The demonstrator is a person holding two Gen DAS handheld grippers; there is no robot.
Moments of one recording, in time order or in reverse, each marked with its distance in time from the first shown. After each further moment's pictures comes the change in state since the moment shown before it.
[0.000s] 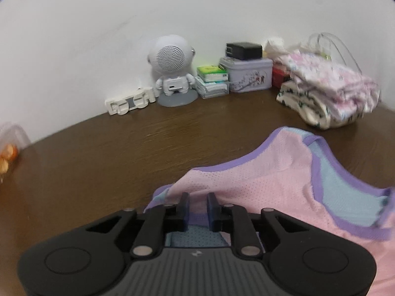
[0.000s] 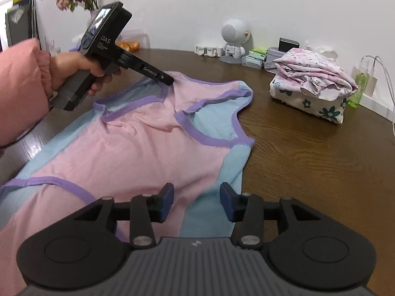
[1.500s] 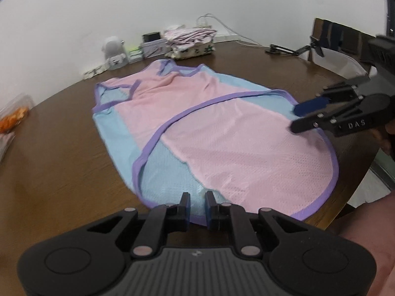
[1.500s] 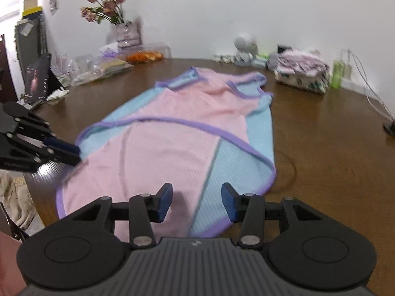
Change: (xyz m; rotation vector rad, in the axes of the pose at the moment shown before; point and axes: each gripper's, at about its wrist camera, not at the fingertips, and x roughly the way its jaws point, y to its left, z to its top) left arm -0.287 -0.130 -0.240 0.155 0.059 -0.097; right arm -0.118 0.083 -0.127 0.027 -0.063 -0.022
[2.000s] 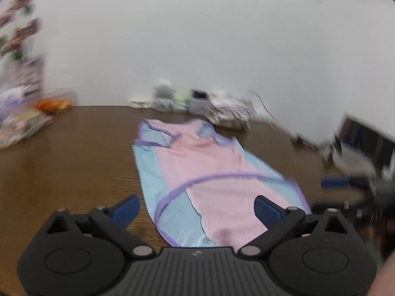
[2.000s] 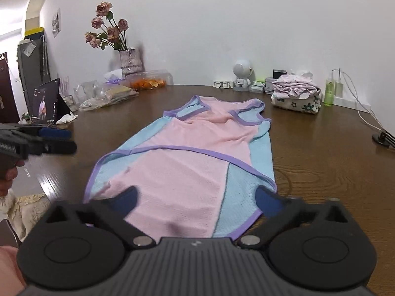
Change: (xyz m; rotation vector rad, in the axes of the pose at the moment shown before) left arm -0.064 0.020 -0.013 -0.412 -0.324 0.041; right arm -0.044 0.021 0.007 0.029 -0.127 0.014
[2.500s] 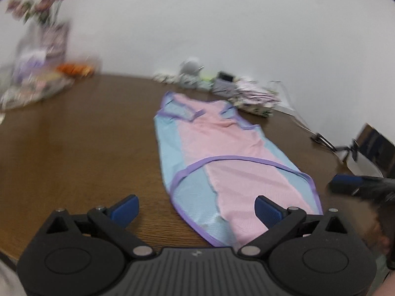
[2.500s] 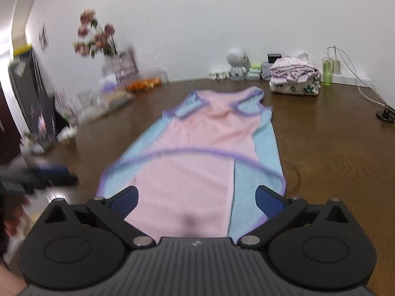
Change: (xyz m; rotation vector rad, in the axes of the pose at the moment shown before) left arm 0.021 0.017 -0.004 -0.142 0.140 0.057; right arm 0.008 -0.013 0.031 0.164 0.029 0.055
